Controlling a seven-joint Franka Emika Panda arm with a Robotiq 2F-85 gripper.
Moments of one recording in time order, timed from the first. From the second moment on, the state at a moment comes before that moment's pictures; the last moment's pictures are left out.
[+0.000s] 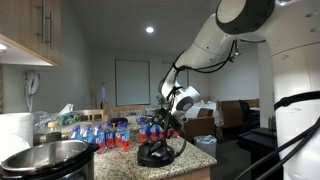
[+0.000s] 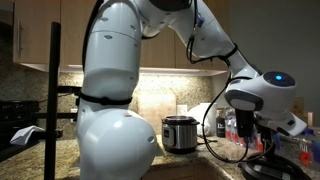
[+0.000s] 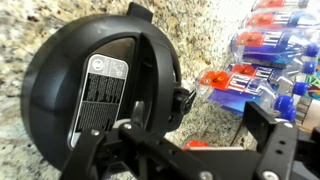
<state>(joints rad) -0.03 0.06 -0.21 -2.32 1.33 2.65 -0.26</state>
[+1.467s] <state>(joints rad) -0.20 -0.50 -0.09 -2.26 0.19 1.92 0.04</state>
